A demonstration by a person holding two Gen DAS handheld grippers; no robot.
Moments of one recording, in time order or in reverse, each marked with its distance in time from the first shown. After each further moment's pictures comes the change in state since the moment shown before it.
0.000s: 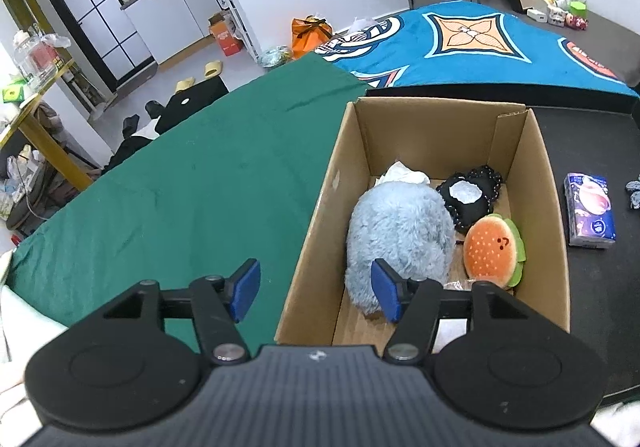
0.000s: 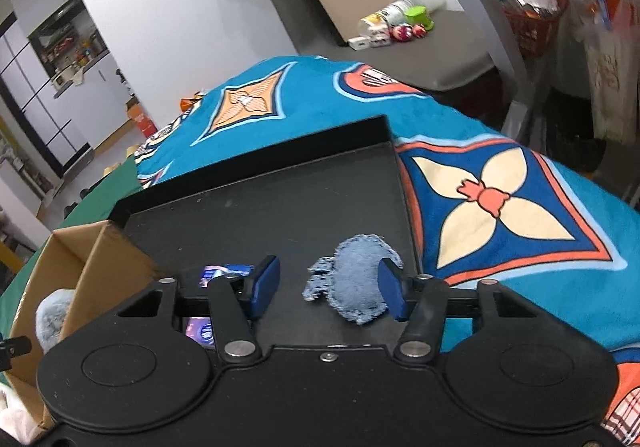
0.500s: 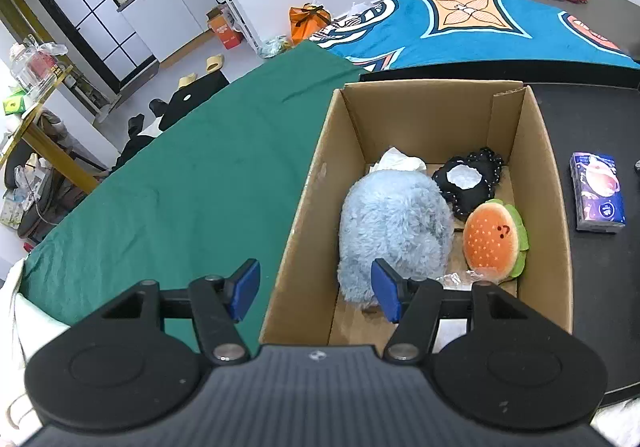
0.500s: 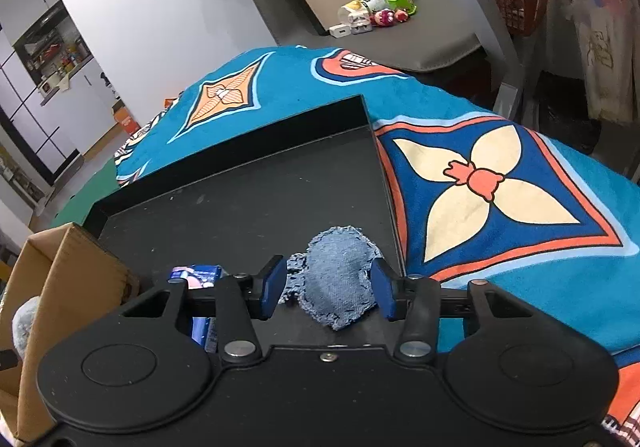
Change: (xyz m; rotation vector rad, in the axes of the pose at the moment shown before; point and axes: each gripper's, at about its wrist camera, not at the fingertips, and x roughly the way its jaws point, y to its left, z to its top) left arm 0.005 -0.019 0.004 0.055 0.043 0.046; right arm 0.022 -0.014 -0.006 0.033 0.014 -0.025
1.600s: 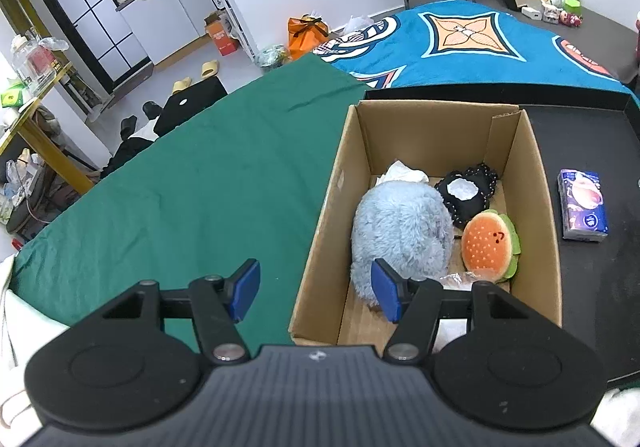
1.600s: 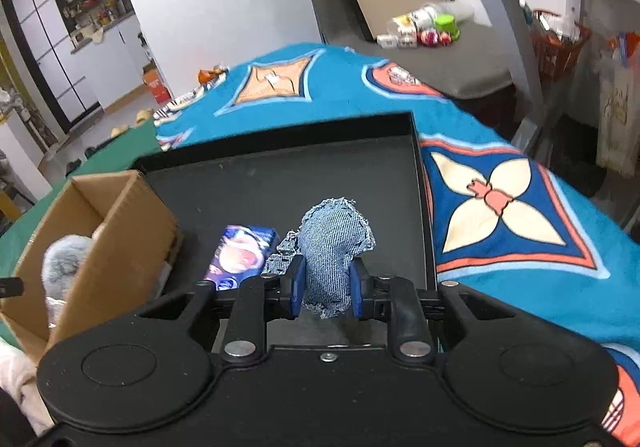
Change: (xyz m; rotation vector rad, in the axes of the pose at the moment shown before) left arm -0.015 0.022 -0.003 -0.033 -0.032 -0.047; right arm -0.055 0.040 -0.008 -0.179 0.006 0.018
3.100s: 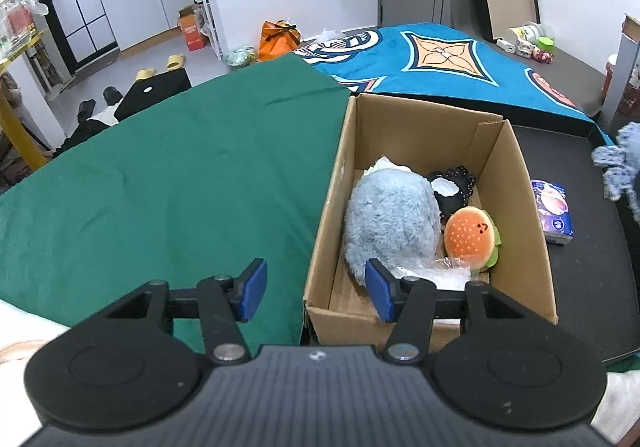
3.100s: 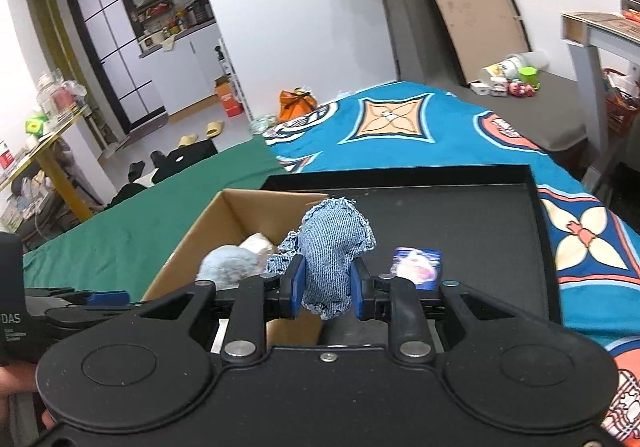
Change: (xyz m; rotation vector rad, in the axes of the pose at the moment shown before) left arm 0.008 0.043 -0.027 -0.092 -0.050 -0.198; right arm -0.058 0.126 0.004 -0.090 -0.063 0.149
